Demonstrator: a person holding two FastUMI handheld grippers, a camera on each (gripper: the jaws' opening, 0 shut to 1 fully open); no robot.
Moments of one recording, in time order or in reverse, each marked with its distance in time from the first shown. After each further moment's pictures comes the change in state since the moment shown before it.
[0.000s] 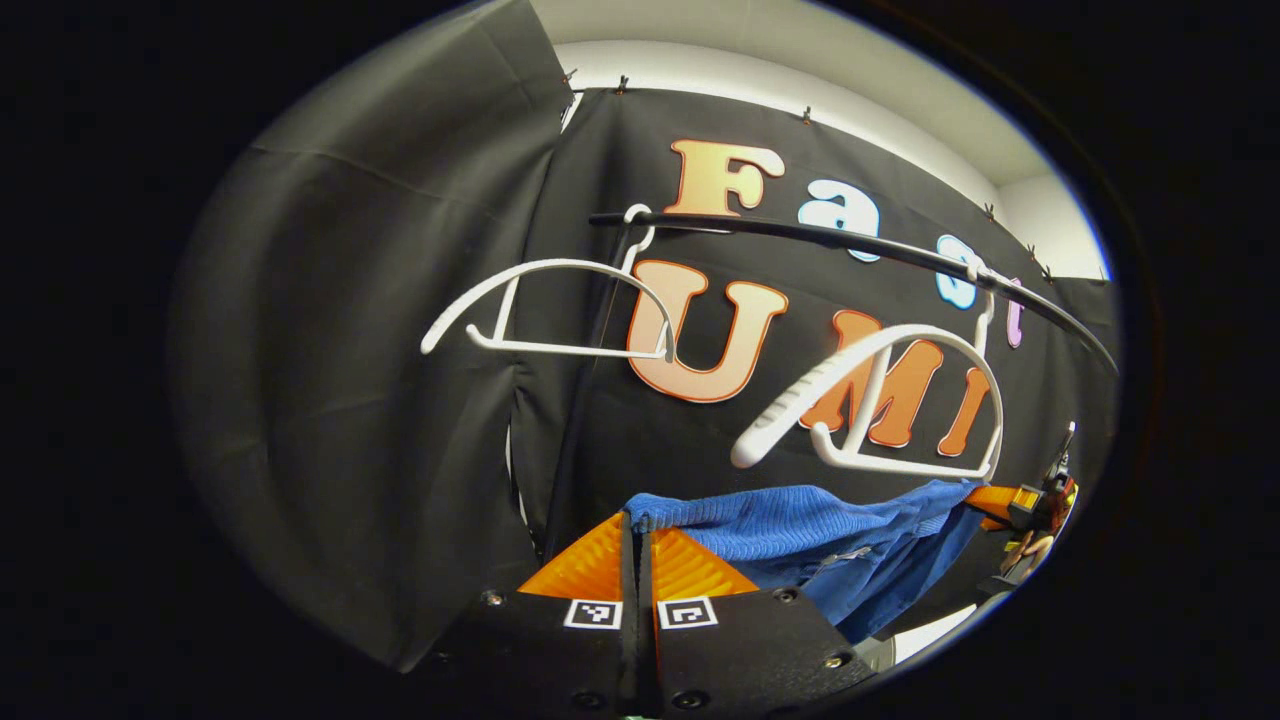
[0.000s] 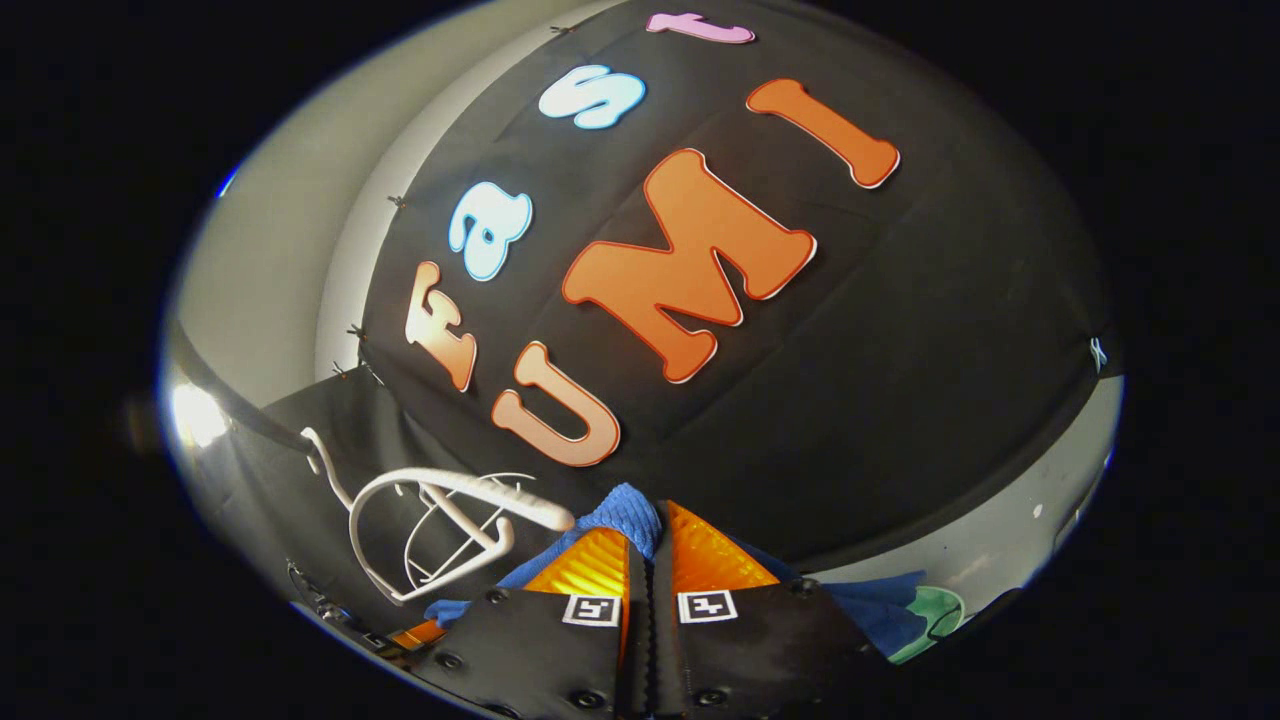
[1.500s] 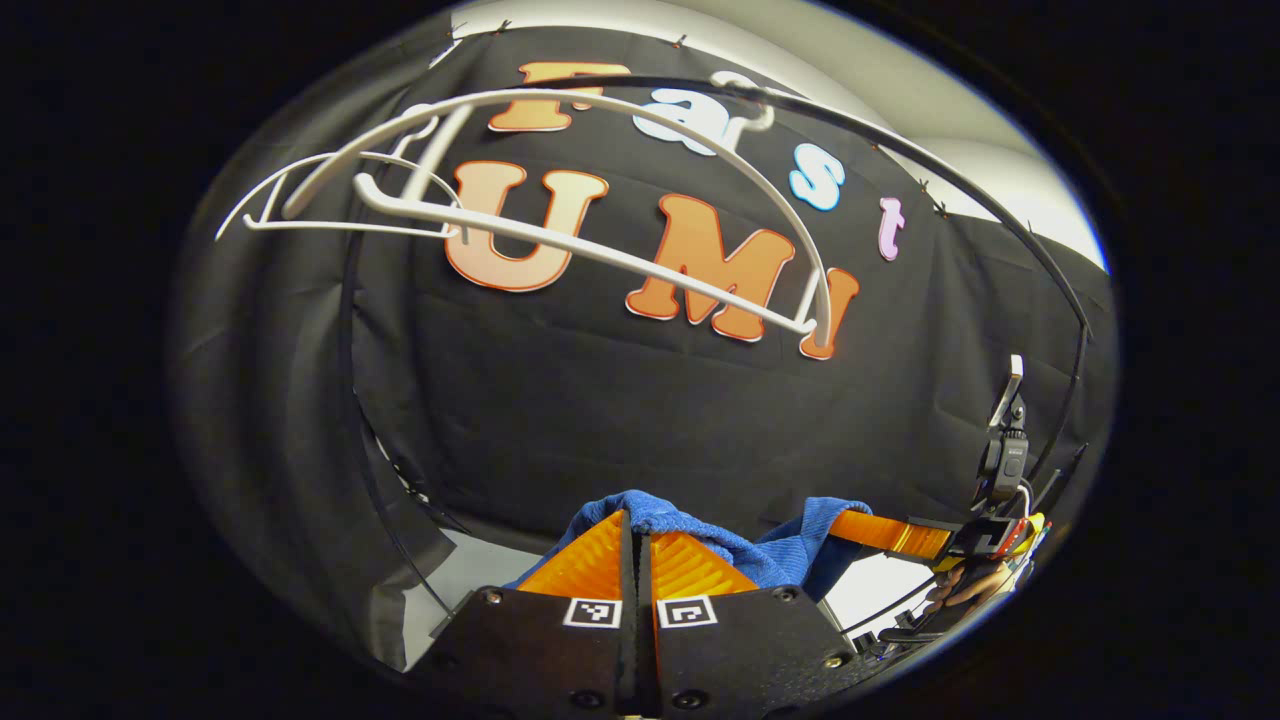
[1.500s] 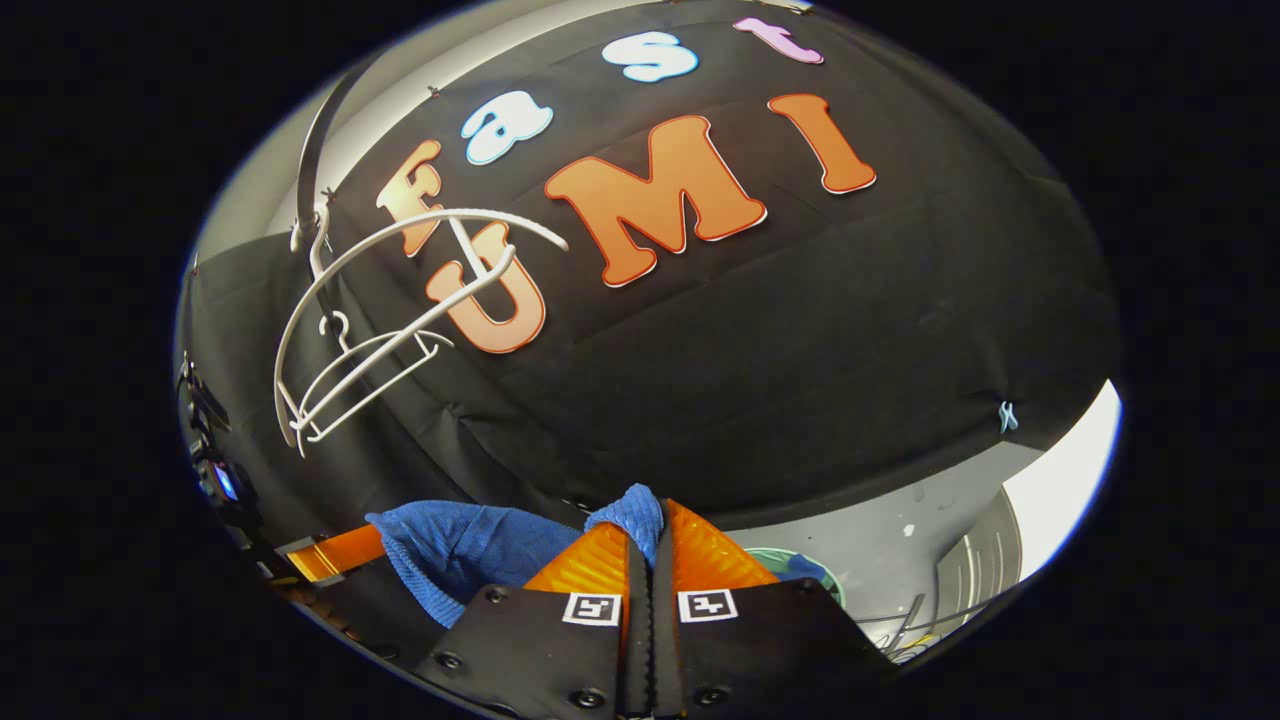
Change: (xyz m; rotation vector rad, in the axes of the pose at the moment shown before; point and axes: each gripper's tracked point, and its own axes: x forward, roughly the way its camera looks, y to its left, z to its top) left arm -0.017 -0.195 -0.125 0.057 0.260 -0.394; right arm -0.086 -0.050 -0.116 -0.318 0.137 -0.286
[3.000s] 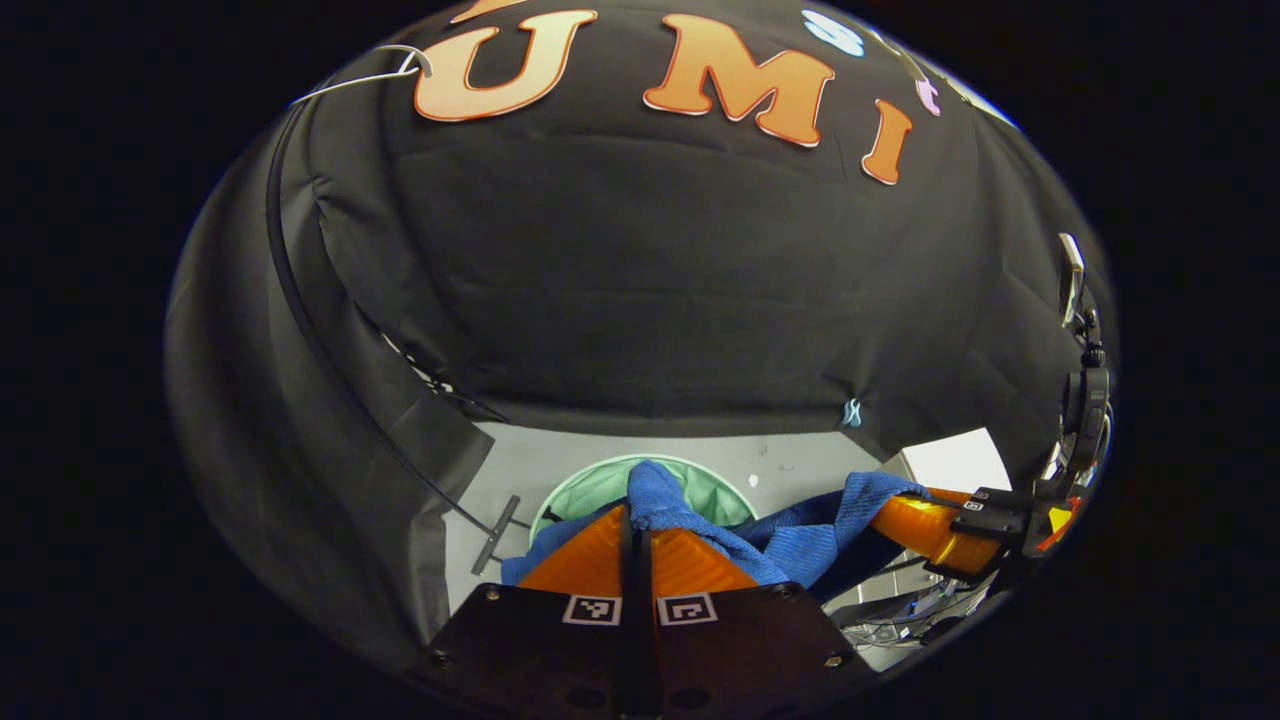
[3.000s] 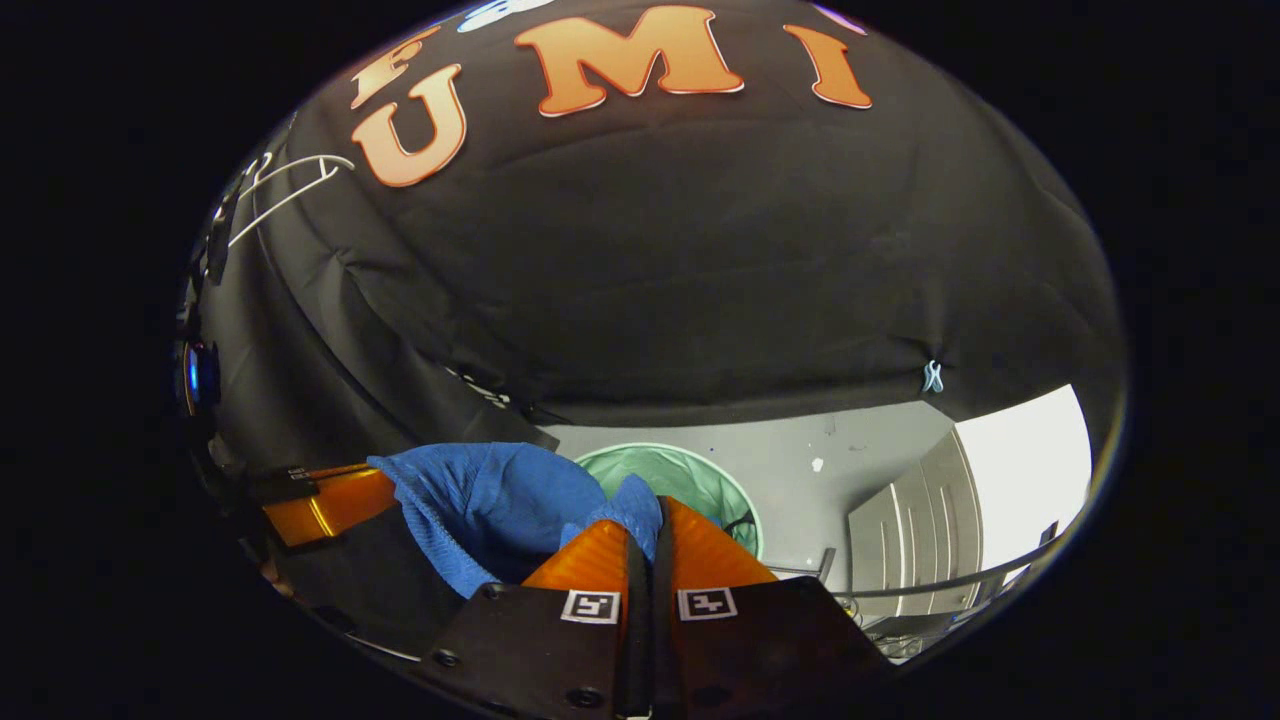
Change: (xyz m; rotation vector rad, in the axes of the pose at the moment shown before) left arm 0.087 0.052 -0.193 0.099 0.468 0.145; right arm 0.066 -0.088 -0.177 -0.135 0.366 -0.271
